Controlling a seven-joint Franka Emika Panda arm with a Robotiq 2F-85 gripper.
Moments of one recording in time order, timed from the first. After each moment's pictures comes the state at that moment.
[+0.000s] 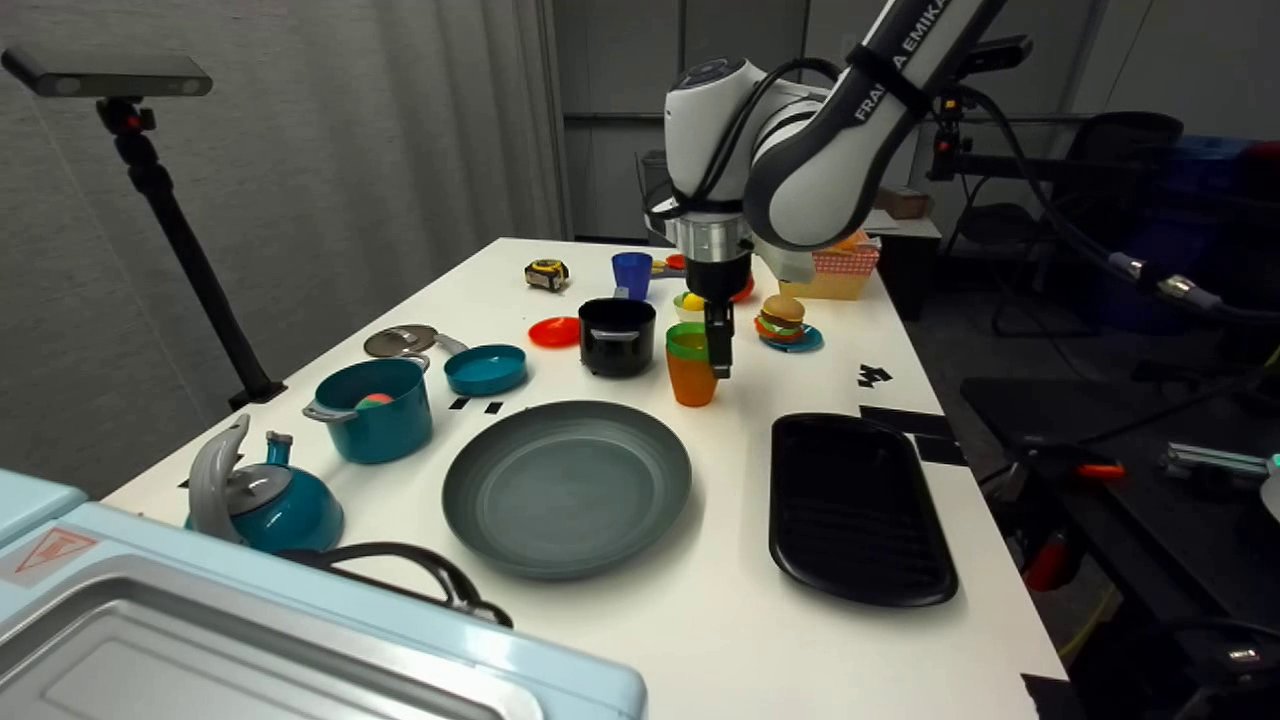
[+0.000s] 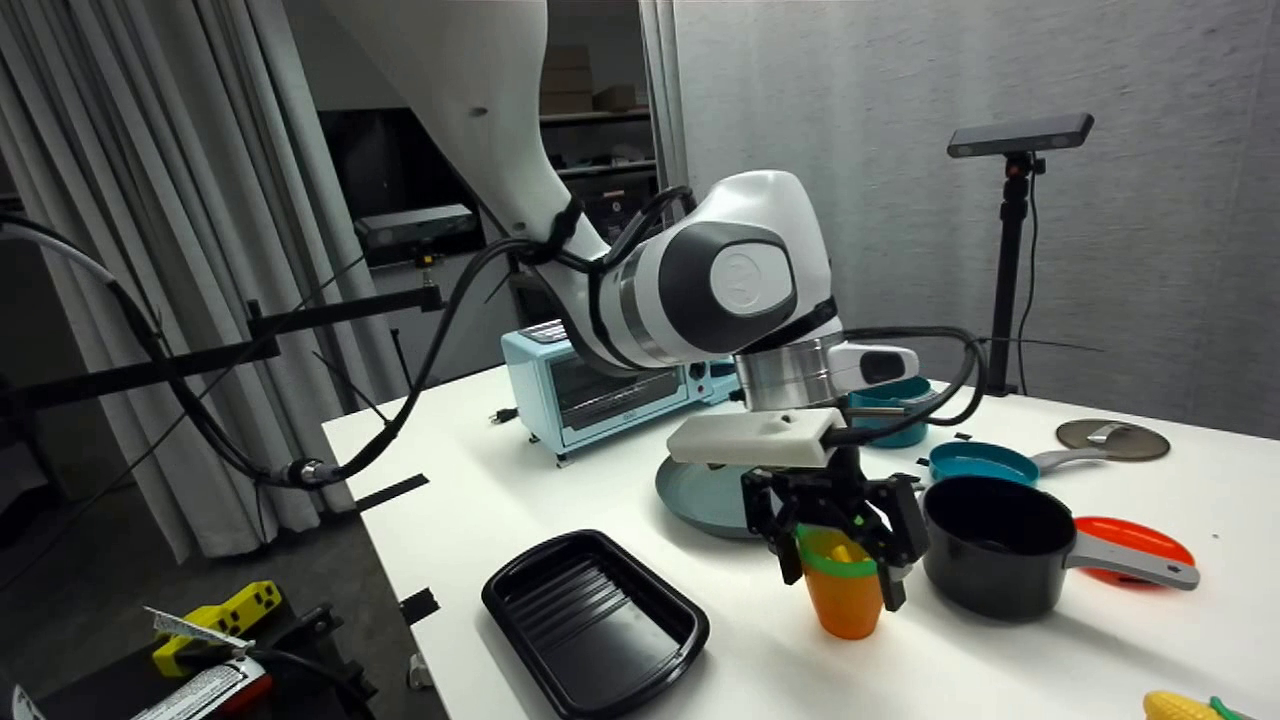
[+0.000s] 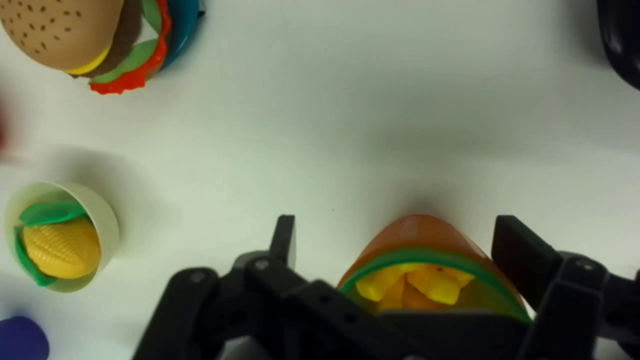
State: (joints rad) arm -0.23 0.55 -0.20 -2.04 -0.31 2.58 -0.11
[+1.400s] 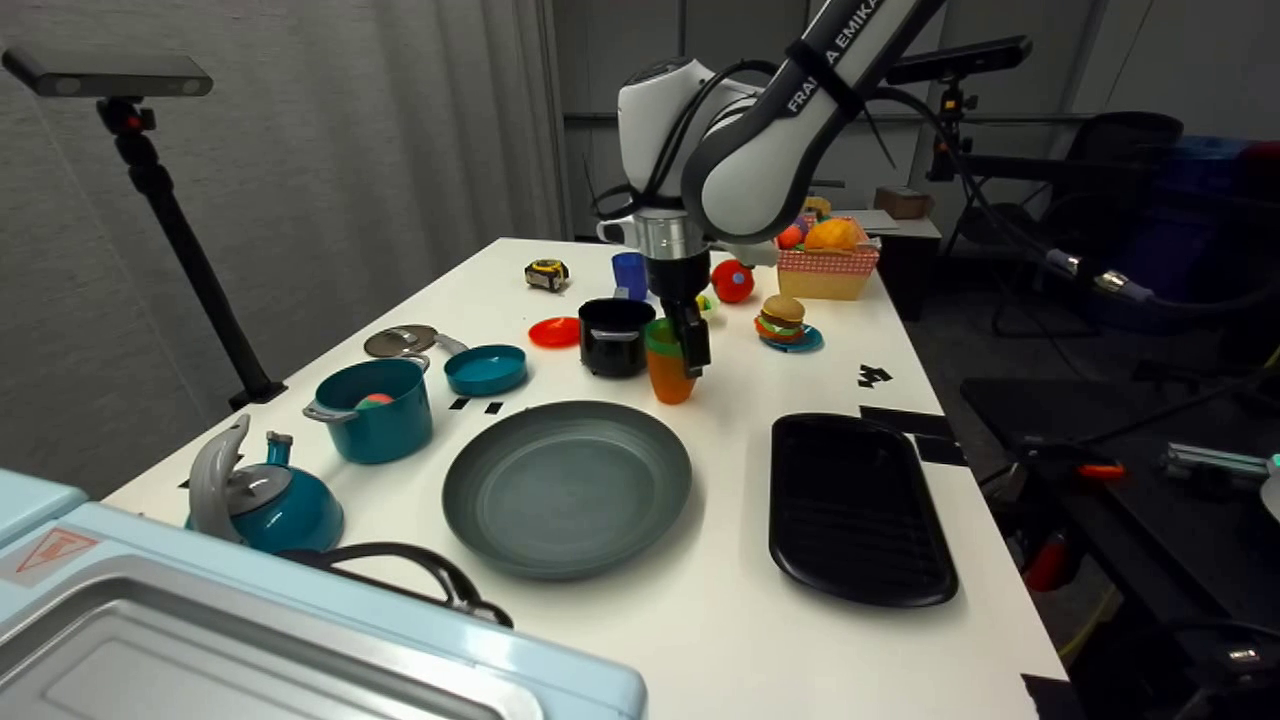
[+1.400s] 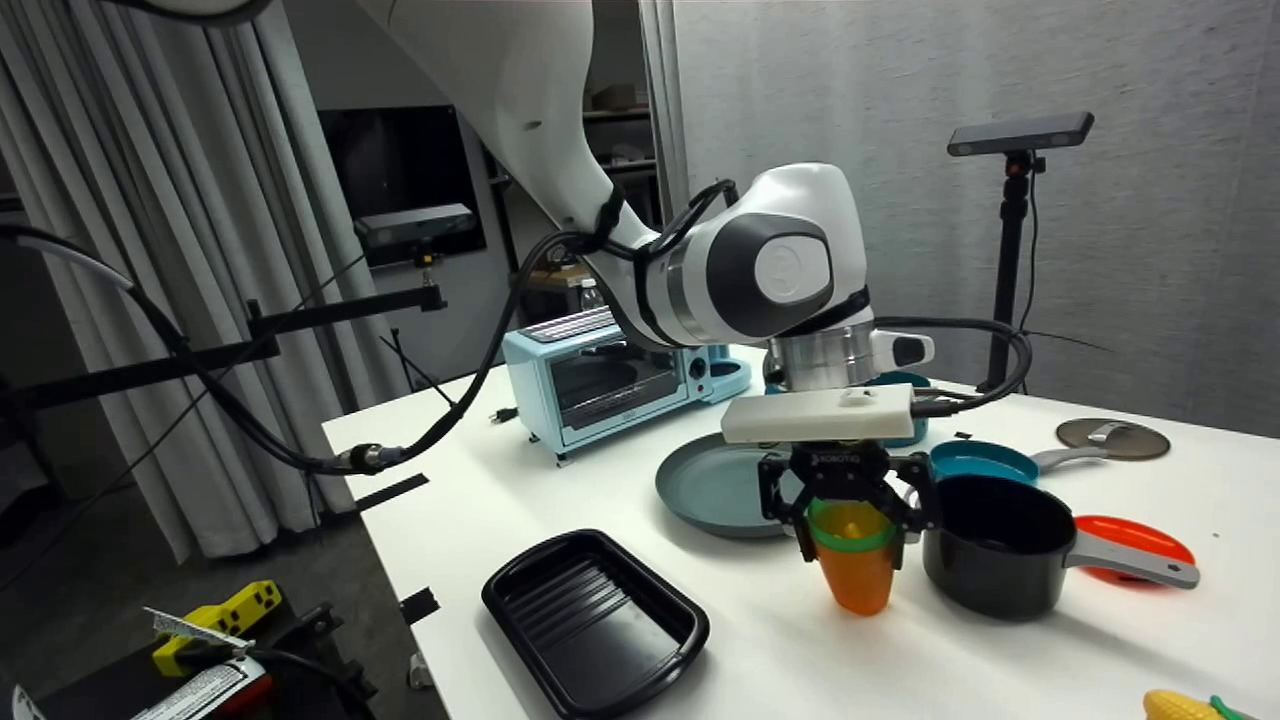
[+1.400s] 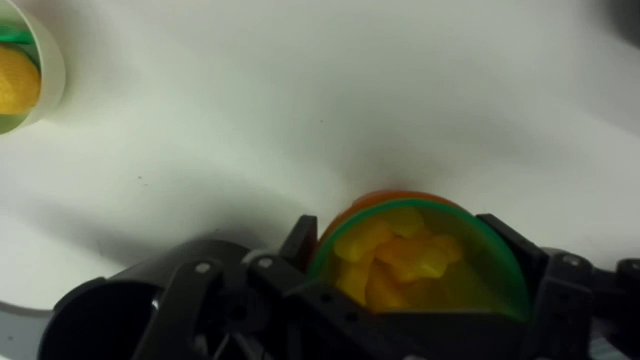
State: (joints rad) arm -0.30 0.64 -0.10 -1.86 -0.24 2.47 -0.45
